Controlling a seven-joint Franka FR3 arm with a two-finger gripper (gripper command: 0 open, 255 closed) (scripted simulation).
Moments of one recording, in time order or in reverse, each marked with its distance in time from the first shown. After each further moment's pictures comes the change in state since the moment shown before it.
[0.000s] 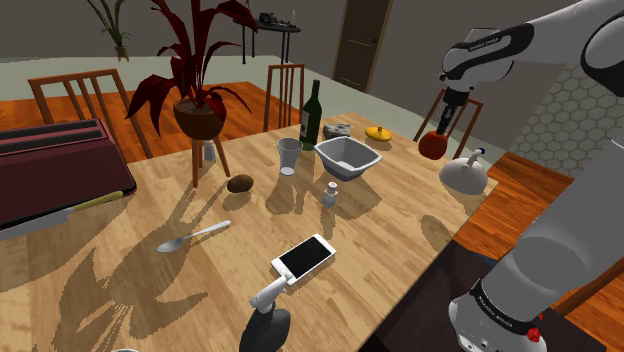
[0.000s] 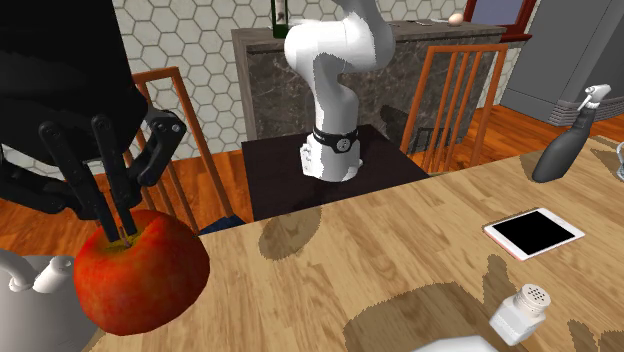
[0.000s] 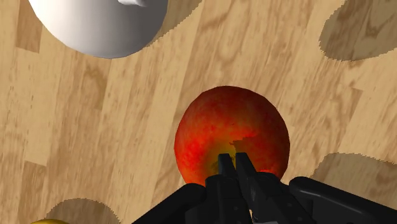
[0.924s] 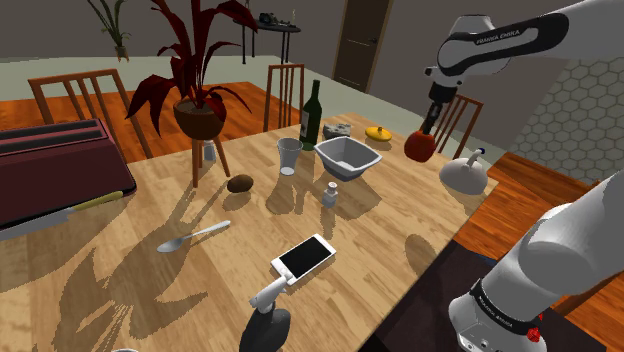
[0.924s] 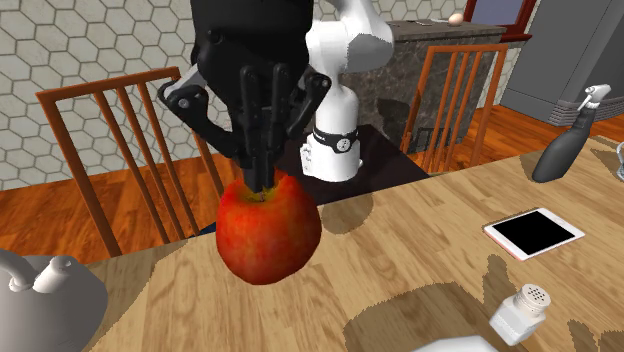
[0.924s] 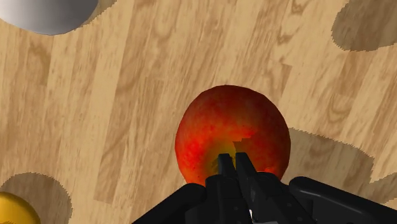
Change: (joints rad) arm 0.087 -0.232 0.136 -0.174 -0.113 -0.061 0.271
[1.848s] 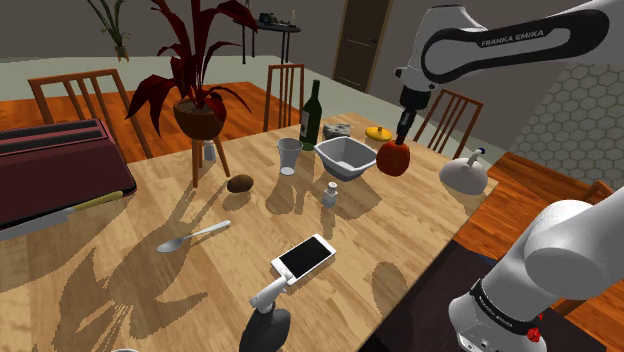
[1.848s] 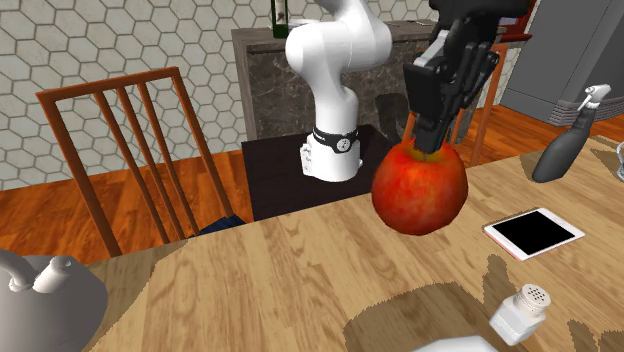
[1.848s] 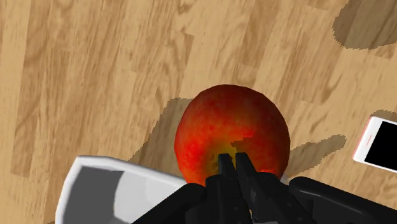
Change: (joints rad) arm 0.118 -0.182 0.247 -0.173 0.016 -0.050 0.359
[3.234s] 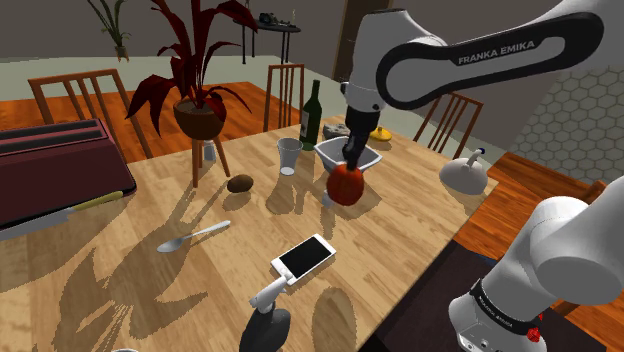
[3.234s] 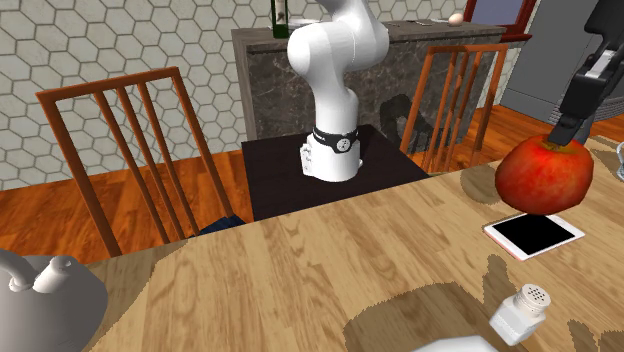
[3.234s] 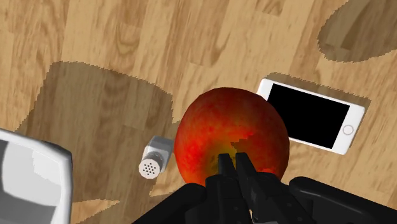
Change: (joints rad) arm 0.168 0.102 0.283 0.028 0.107 0.036 0.399
